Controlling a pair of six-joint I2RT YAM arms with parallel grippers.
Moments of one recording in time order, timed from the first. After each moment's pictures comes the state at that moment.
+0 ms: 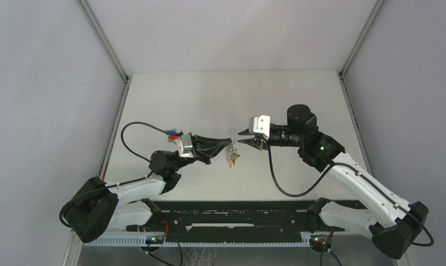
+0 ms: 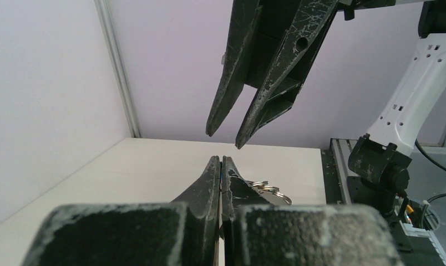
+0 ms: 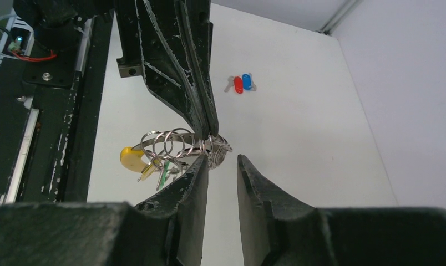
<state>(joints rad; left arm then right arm) -0.72 1.17 0.34 1.38 0.54 -0.22 0.68 1.01 1.02 -0.30 -0.68 -0.56</state>
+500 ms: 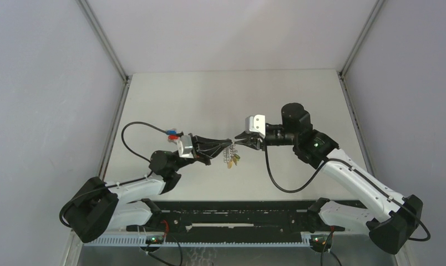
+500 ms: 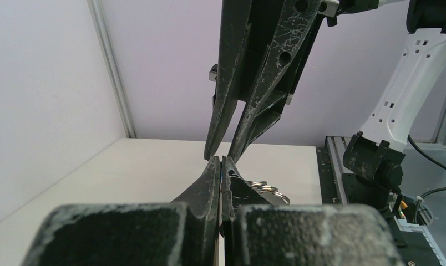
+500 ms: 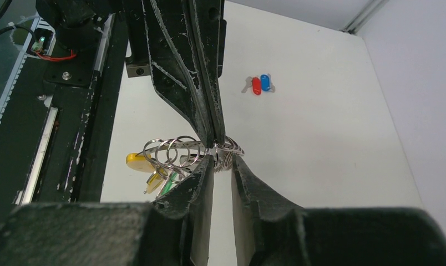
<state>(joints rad) -0.72 1.17 0.34 1.38 0.56 -0.23 0.67 1.07 1.02 -0.29 -0.75 -0.54</state>
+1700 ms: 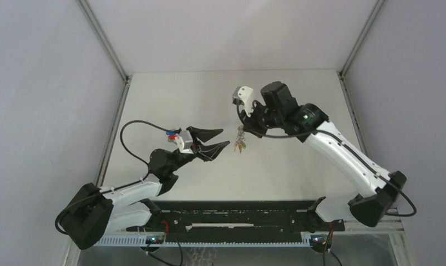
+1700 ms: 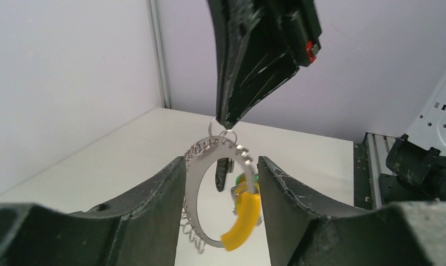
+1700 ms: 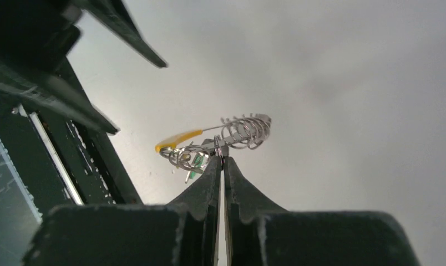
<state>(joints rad) -0.69 1.12 0.32 1.24 0.44 -0.19 0.72 1.29 1.42 -0.77 -0.31 -0.28</state>
